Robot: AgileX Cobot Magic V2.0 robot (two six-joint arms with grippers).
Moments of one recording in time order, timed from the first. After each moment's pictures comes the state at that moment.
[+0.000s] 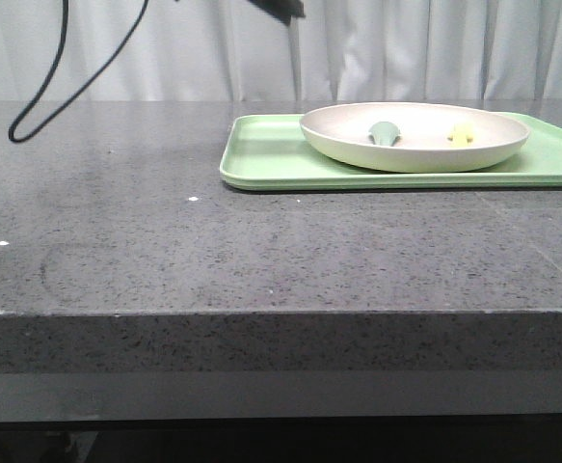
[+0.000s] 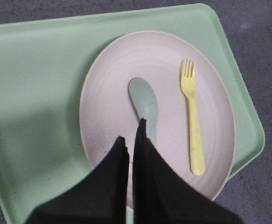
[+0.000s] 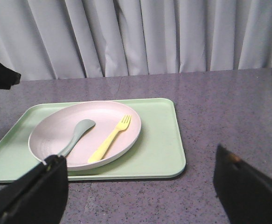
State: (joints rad) left arm -0.41 2.30 -2.62 -0.46 1.26 -0.12; right arm 0.00 0.32 -0.53 0.12 0.38 0.02
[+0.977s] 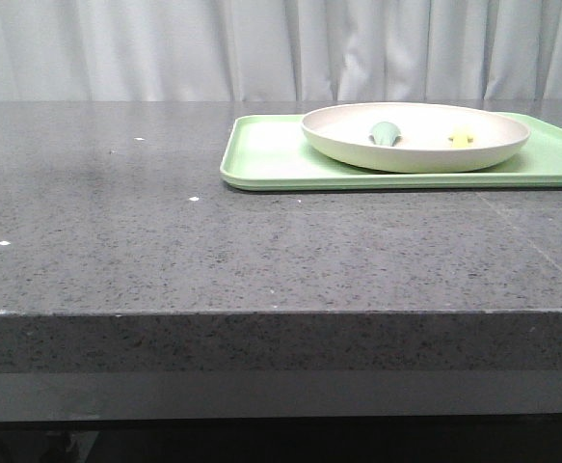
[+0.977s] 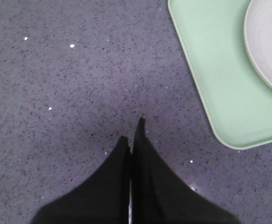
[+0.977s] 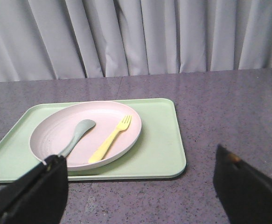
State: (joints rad) left arm -0.40 1.62 -1.85 0.10 1.23 -0.12; right arm 0.00 0.32 -0.53 0.12 0.38 0.02
